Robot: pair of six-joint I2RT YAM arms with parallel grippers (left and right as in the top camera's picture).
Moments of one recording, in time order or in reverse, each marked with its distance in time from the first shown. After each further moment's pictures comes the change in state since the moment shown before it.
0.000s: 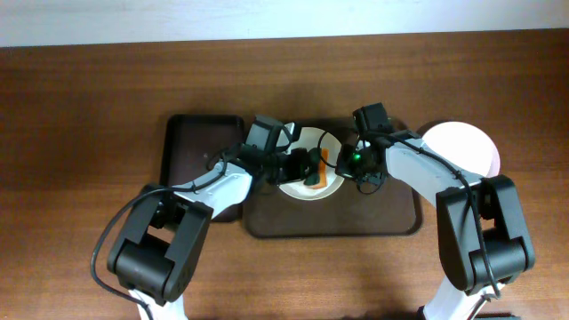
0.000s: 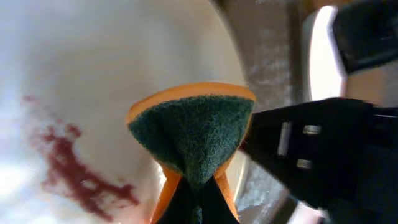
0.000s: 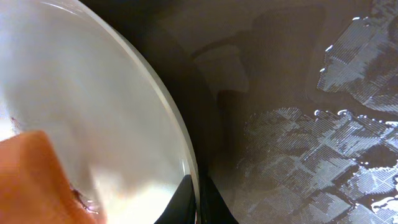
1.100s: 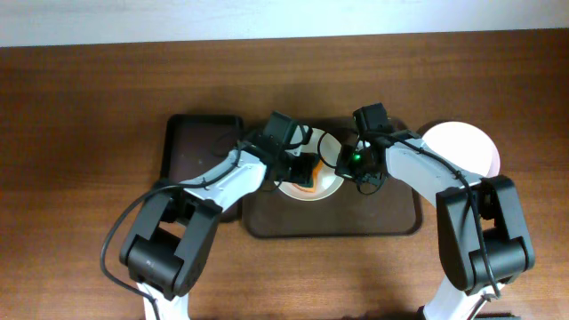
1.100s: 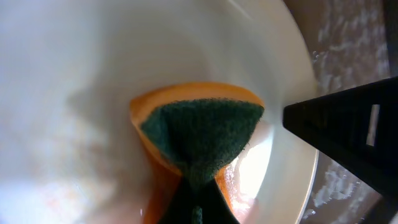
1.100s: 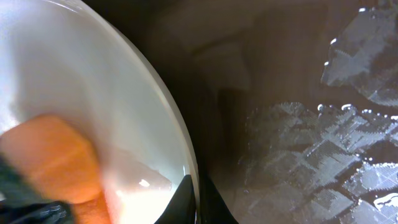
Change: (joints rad) left arm -0.053 0.051 0.166 -0.309 -0.217 0.290; right arm 0.000 0.000 0.000 -0.009 -0.008 -0.001
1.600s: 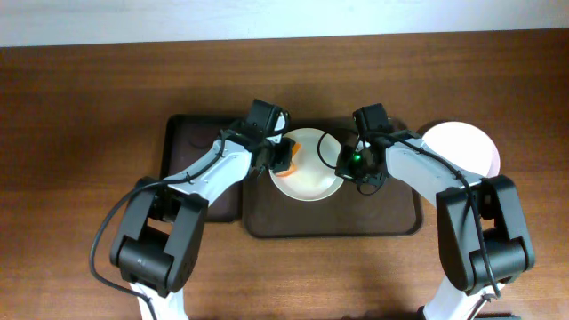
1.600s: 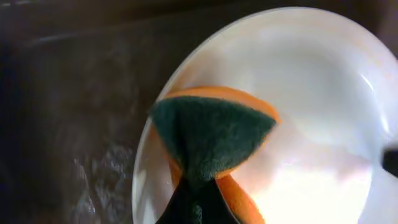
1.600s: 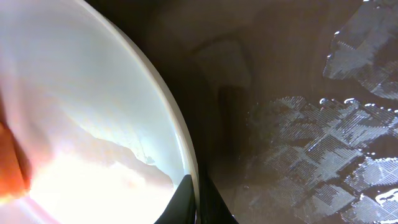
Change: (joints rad) left arm 0.089 -0.013 0.050 -0.085 -0.190 0.092; right arm 0.000 0.000 0.001 -0.010 -0.006 0.001
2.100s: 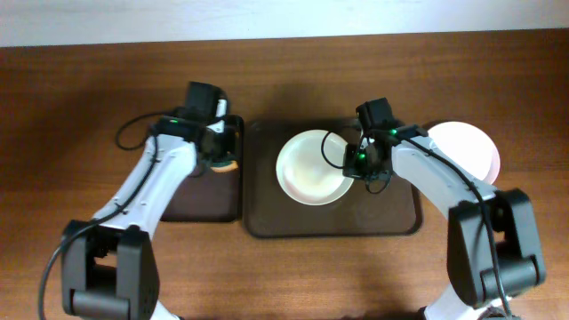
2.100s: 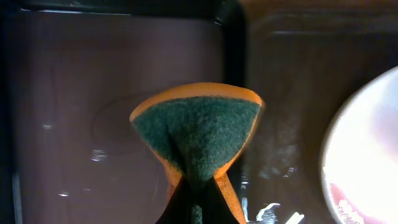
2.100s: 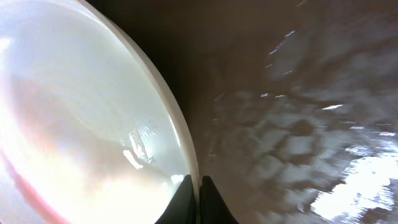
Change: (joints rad) left arm 0.236 -0.227 0.018 -0.330 -0.121 0.048; right arm 0.000 -0.085 0.039 -0.124 0.117 -0.136
